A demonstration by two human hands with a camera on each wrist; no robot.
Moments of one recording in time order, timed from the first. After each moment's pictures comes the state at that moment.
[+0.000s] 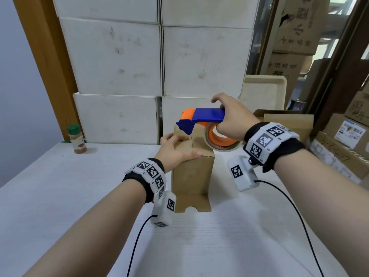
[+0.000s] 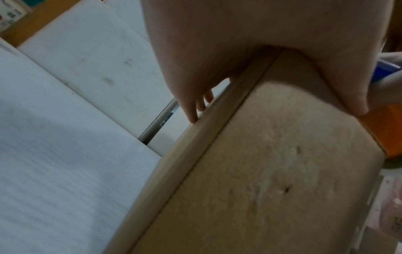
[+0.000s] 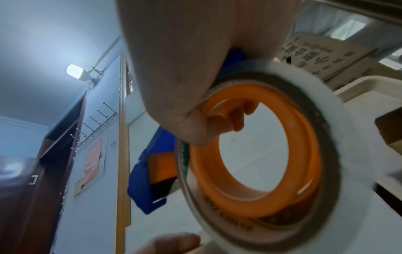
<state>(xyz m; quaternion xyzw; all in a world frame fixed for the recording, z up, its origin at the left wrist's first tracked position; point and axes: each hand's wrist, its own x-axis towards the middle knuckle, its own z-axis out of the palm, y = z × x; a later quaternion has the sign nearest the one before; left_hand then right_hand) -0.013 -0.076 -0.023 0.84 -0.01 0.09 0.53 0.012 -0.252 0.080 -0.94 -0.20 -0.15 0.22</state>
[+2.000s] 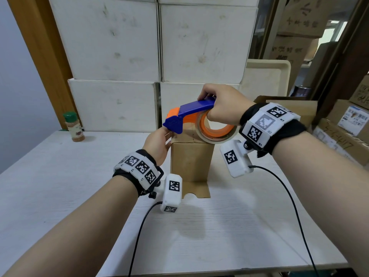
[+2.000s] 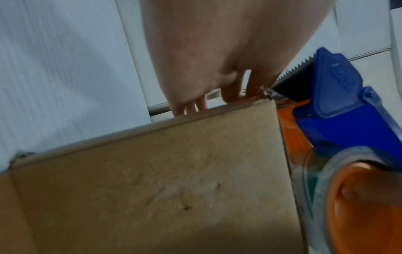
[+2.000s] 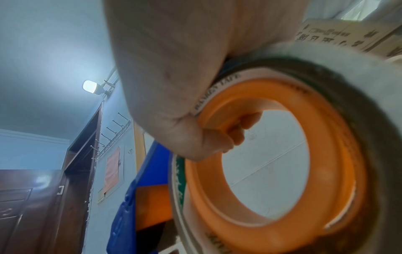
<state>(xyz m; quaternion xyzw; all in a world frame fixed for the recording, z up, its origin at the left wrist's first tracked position) -0.010 -0.068 -0.033 0.51 0.07 0.08 0.85 0.000 -0.238 0.083 -0.93 -0.27 -0.12 0.22</state>
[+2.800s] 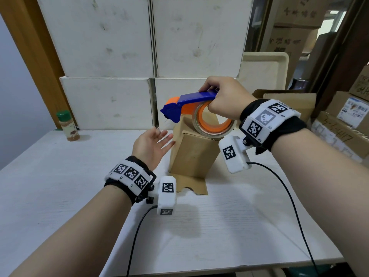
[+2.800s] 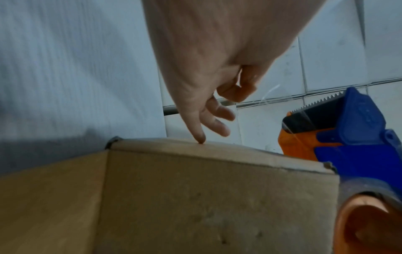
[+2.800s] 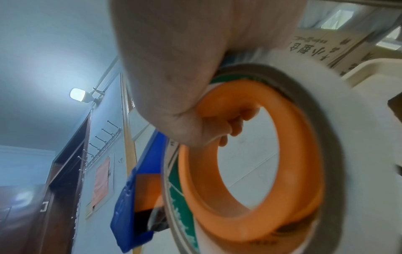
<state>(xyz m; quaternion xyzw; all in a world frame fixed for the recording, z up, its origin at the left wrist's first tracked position) -0.025 -0.062 -0.042 0.40 0.08 0.05 0.91 0.001 -0.249 0.081 -0.91 -0.25 -0.13 0.29</state>
